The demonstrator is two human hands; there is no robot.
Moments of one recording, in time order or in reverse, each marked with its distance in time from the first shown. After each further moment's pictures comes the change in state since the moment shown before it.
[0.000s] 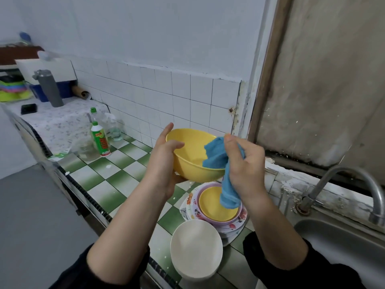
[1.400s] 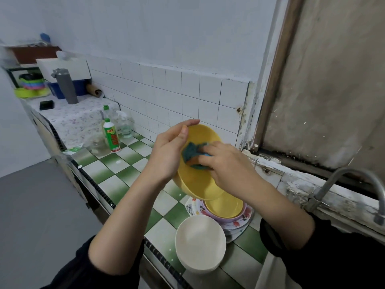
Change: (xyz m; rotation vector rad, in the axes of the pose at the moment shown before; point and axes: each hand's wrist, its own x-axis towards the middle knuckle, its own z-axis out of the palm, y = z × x) left_hand -0.007 0.002 -0.020 0.322 -0.192 0.469; right_hand 0.009 0.017 0.005 -0.954 -0.720 -0.639
